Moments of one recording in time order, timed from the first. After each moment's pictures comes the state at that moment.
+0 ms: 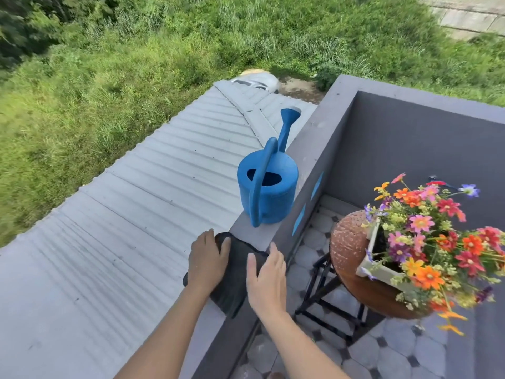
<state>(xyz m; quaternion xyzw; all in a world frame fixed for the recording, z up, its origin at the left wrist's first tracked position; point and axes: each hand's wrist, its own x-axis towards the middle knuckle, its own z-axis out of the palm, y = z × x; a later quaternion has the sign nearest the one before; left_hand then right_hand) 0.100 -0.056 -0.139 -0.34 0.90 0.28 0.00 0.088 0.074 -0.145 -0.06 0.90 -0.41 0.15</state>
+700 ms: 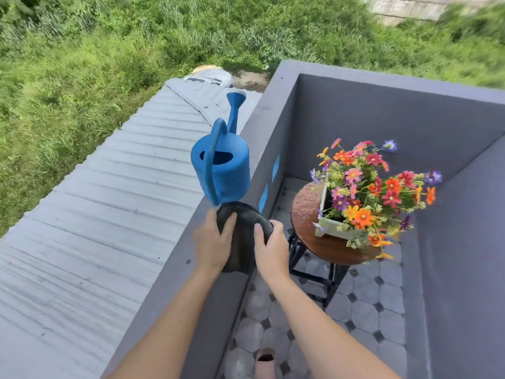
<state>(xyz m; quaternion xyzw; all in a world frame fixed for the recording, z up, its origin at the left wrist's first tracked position) 0.085 0.019 -0.093 -0.22 0.86 0.43 -0.16 0.066 0.131 -0.118 0.06 0.84 -0.54 0.08</state>
